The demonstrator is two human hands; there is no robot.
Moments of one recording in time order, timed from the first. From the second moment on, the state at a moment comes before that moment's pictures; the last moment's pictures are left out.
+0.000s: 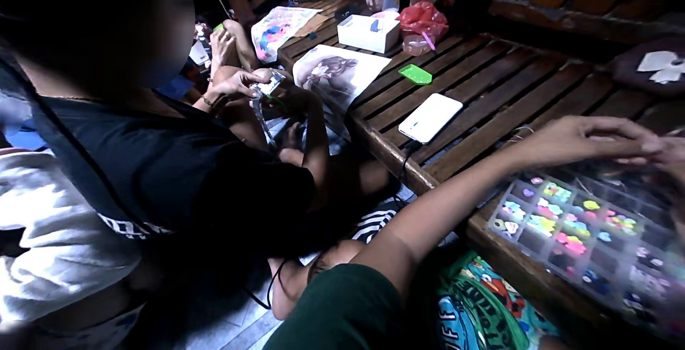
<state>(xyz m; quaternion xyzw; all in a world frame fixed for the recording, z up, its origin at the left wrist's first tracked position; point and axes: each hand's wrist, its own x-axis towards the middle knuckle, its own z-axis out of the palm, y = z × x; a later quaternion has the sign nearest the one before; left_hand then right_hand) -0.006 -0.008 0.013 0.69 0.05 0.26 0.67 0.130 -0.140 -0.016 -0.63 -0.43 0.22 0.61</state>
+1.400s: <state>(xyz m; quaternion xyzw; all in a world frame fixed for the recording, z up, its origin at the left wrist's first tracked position) 0.001 0.014 -0.006 0.58 0.11 0.33 0.74 0.102 -0.138 0.013 -0.58 -0.28 0.36 0.68</state>
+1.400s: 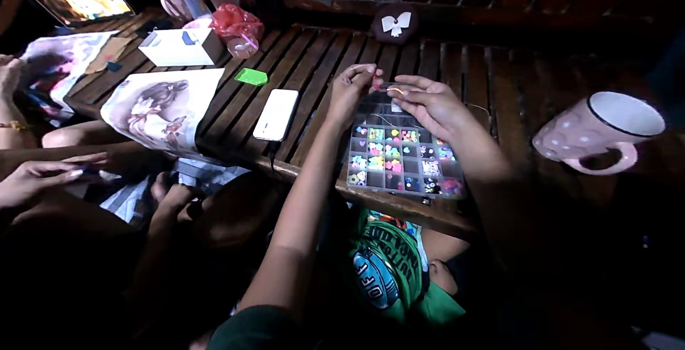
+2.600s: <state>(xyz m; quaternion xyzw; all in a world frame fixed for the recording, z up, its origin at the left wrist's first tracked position) -0.001 0.001 0.005 0.65 0.08 0.24 0.72 0.122 -0.140 -0.006 -0.64 -0.36 0.34 0.59</state>
